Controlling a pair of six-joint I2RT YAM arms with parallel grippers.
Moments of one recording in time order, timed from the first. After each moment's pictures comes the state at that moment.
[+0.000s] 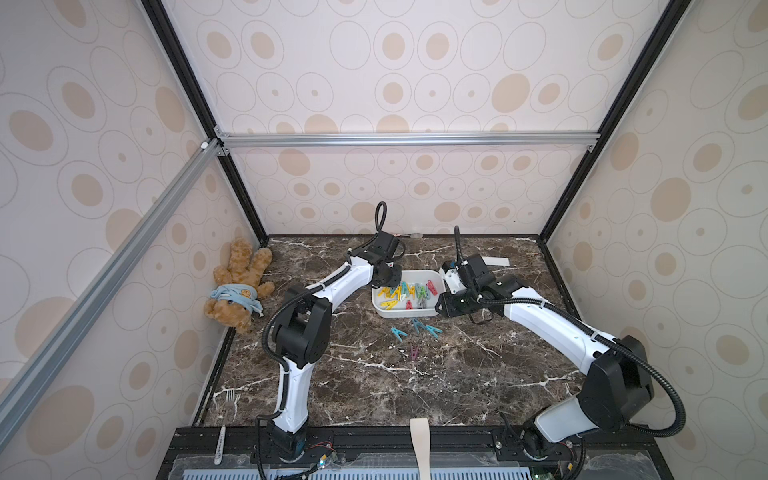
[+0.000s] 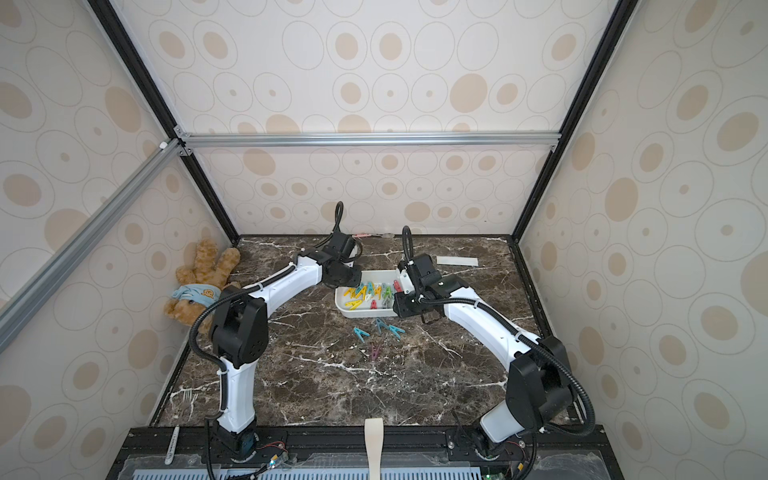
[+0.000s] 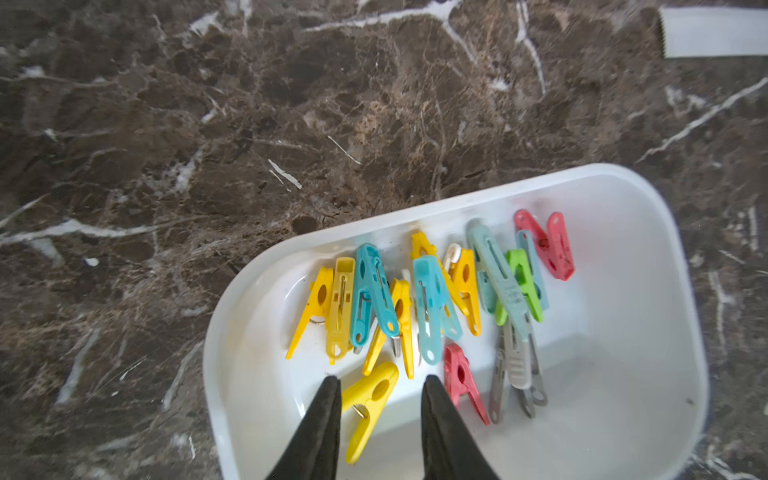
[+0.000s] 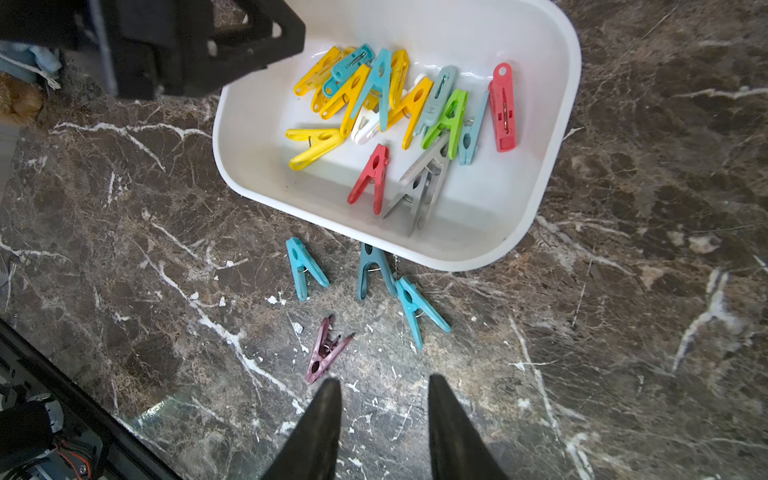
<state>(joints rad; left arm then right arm) -0.49 2.01 1.68 -0.67 0.00 -0.34 0.52 1.51 1.22 -0.71 -0.17 0.26</state>
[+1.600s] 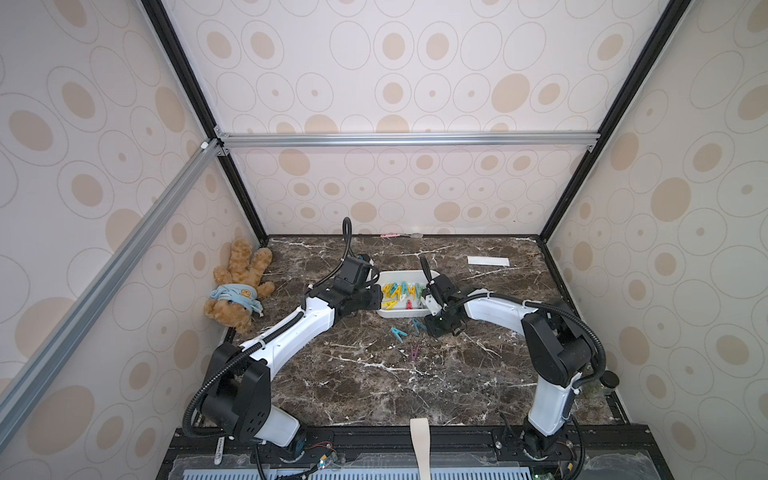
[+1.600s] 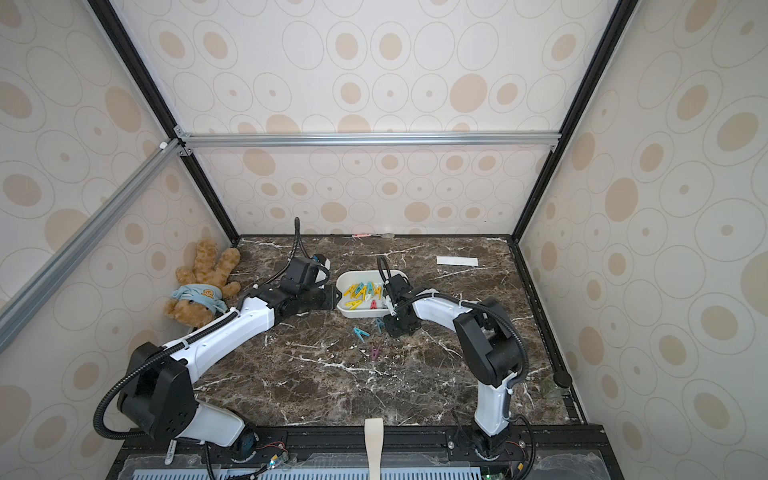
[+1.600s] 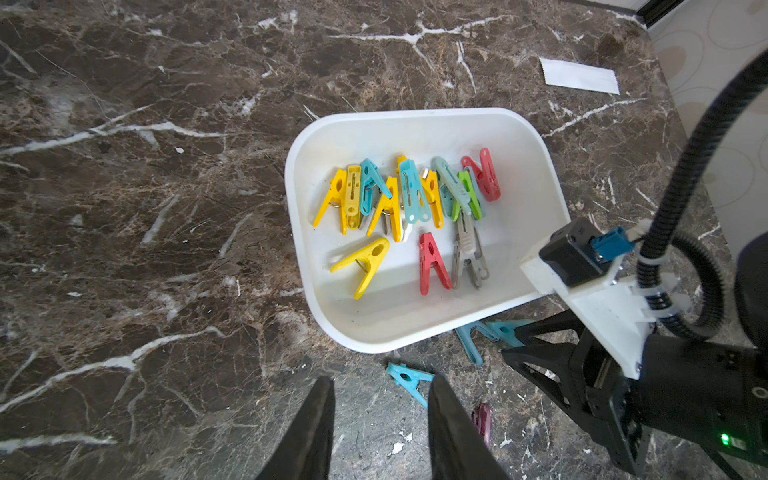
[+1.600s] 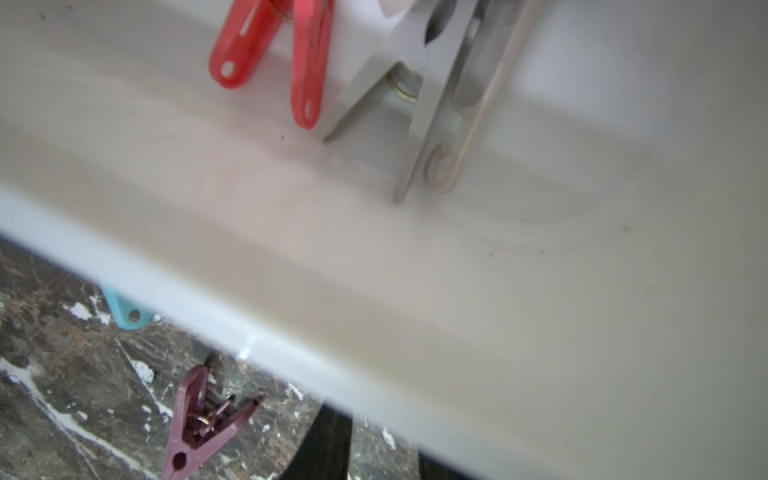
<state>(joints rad) -0.49 1.48 1.10 -0.44 0.03 -0.40 0.58 1.86 1.19 -0.62 -0.12 0.18</state>
